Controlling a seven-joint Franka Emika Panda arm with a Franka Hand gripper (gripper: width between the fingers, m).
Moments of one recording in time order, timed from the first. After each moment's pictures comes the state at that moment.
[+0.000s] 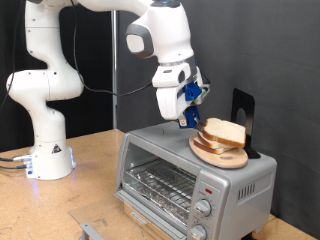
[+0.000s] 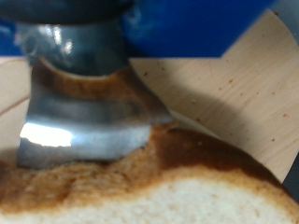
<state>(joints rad) -0.20 -0.05 0.46 -2.15 0.29 2.26 0.44</state>
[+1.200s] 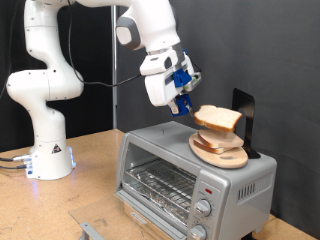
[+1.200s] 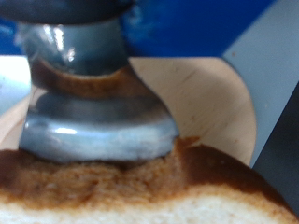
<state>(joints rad) -0.20 -0.22 0.45 -2.27 0.41 2.28 0.37</state>
